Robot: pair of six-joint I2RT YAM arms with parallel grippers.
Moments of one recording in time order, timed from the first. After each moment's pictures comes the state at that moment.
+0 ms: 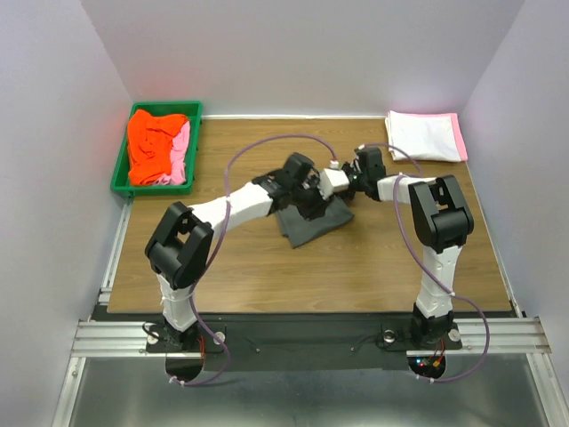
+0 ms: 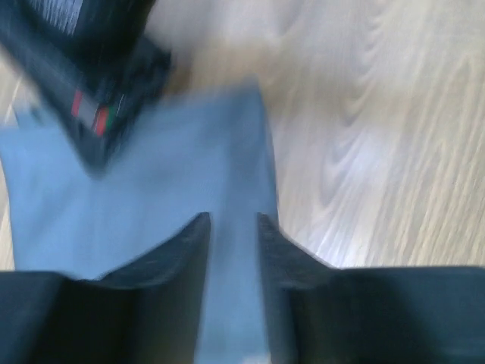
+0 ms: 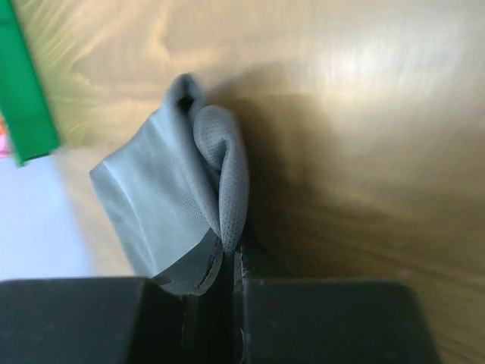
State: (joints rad) left arm -0.79 1.83 1.33 -0.25 0.35 0.36; right arm 0.26 2.06 1.18 0.15 -0.51 0.87
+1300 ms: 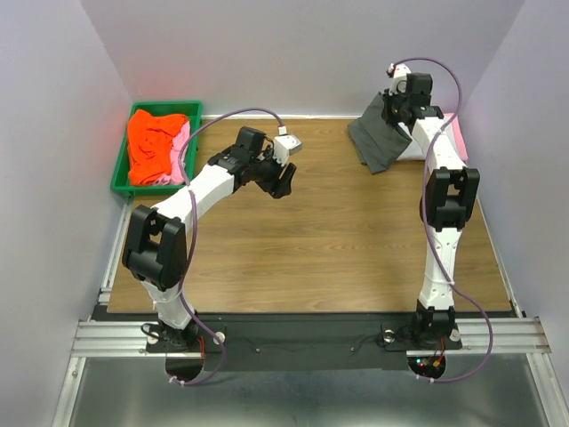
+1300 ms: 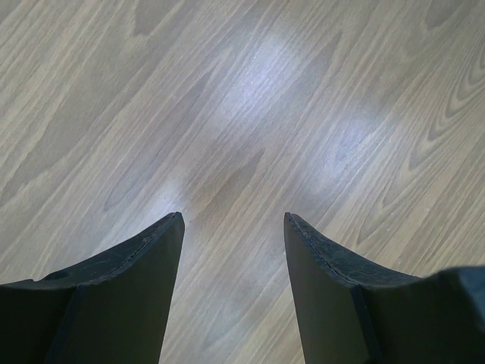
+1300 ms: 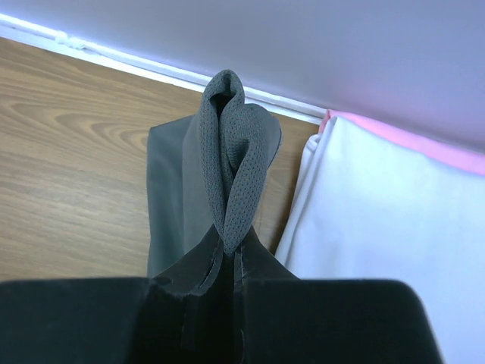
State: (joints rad) left arm -0.48 1.73 1.38 -0.42 0.41 0.24; right arm 0.00 2.36 2.25 -0.41 -0.22 -0.17
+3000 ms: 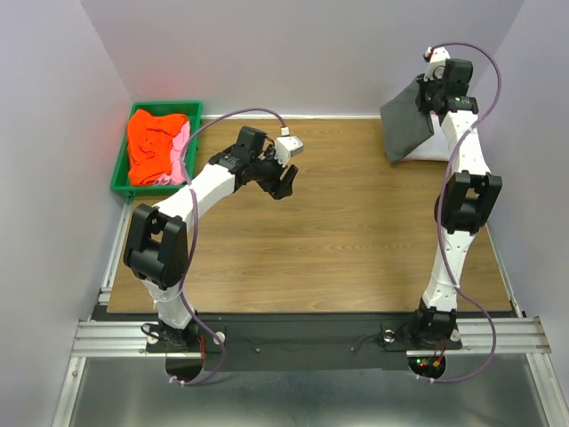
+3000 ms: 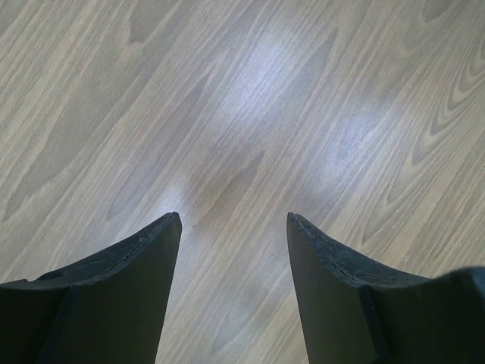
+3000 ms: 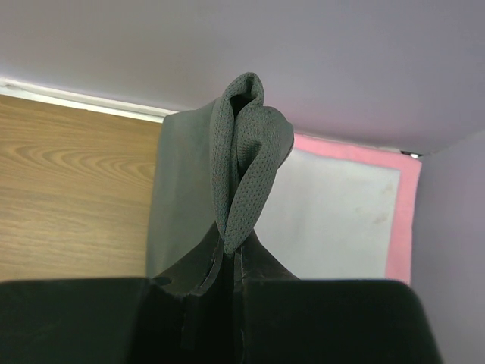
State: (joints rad) left arm -0.48 1.74 1.39 -0.42 0.43 0.28; right arm -0.12 2.30 2.34 -0.49 -0.20 -0.22
